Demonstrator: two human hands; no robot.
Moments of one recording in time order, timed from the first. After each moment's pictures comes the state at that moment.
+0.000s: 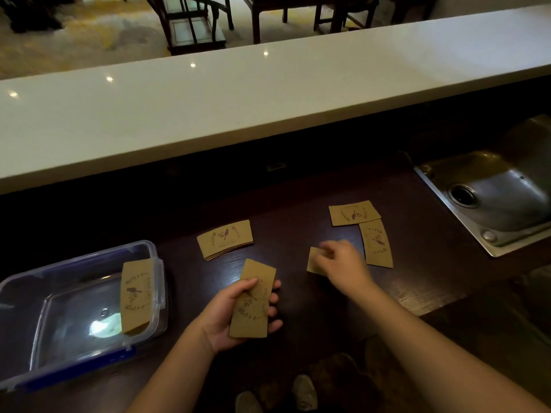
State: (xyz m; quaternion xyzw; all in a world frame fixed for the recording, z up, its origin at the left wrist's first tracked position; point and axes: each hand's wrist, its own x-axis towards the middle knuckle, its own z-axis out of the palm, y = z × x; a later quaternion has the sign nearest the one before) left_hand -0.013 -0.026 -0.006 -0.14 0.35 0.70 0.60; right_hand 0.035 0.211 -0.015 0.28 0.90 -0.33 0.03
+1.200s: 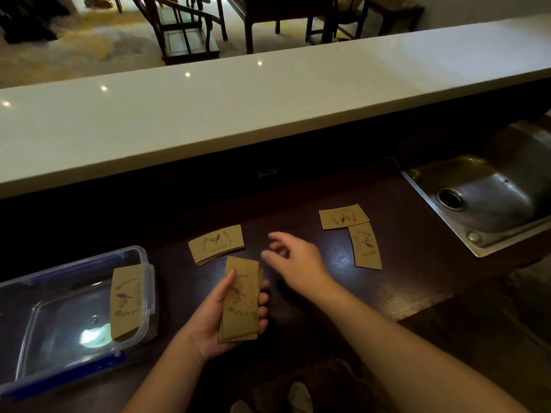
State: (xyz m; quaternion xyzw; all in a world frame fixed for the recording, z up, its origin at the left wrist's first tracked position) left_hand -0.007 -0.025 -0.001 -0.14 0.32 0.74 0.57; right_hand 0.012 0.161 0.012 0.17 0.87 -0.46 -0.03
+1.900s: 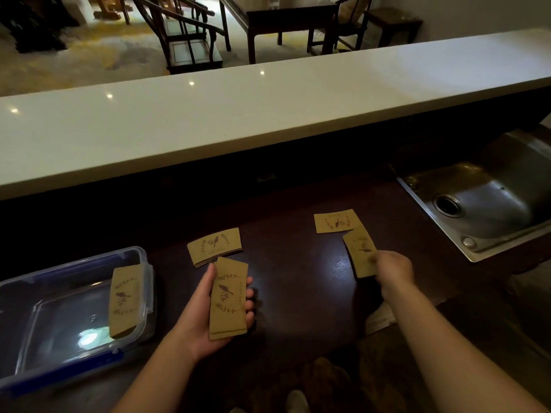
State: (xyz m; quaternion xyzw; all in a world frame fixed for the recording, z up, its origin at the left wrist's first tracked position) left_hand -0.007 -0.031 0.006 -0.17 0.34 0.77 0.51; right_hand 0.074 0.298 -0.015 0.60 0.55 -0.56 -0.12
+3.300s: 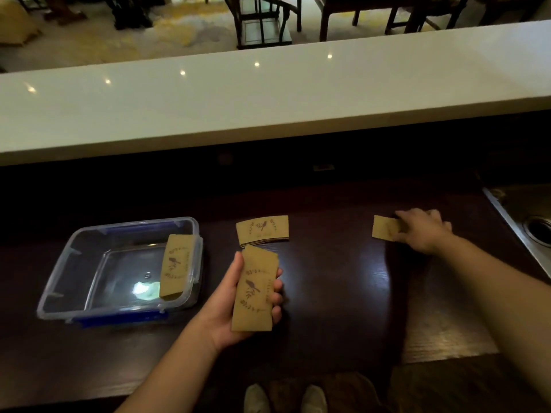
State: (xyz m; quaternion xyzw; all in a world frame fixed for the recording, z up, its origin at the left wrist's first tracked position) left_hand -0.004 -0.057 0.000 -0.14 0.25 0.81 0.51; right_hand -0.038 0.349 -0.023 0.22 0.96 -0.08 0.19
